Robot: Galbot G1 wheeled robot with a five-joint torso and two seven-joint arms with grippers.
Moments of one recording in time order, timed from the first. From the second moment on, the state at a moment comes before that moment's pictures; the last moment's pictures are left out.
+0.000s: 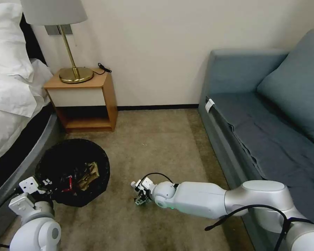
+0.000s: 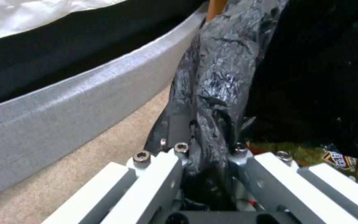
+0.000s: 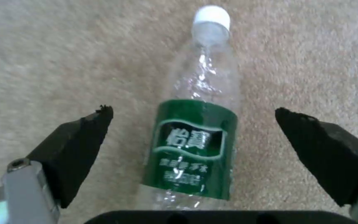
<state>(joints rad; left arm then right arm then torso) 1.51 -1.49 -0.86 -2.15 -0.45 0.42 -0.41 -0.23 1.34 -1.26 1.06 1.03 -0.32 0.20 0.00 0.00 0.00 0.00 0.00</state>
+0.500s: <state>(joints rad) 1.51 -1.49 -0.86 -2.13 -0.44 0.42 -0.41 -0.28 1.35 -1.24 1.01 0.99 -0.28 0.18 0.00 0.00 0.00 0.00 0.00</state>
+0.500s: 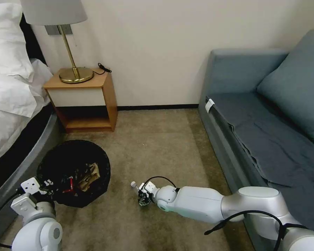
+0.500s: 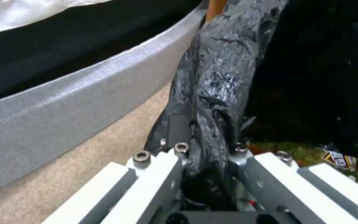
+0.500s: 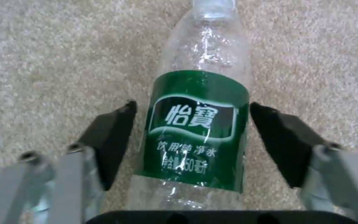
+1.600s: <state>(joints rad) 1.49 -1.49 -0.83 -2.10 -0.42 0.42 -0.41 -0.17 1.05 -0.82 1.61 0.96 -0.33 0.33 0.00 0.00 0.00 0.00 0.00</state>
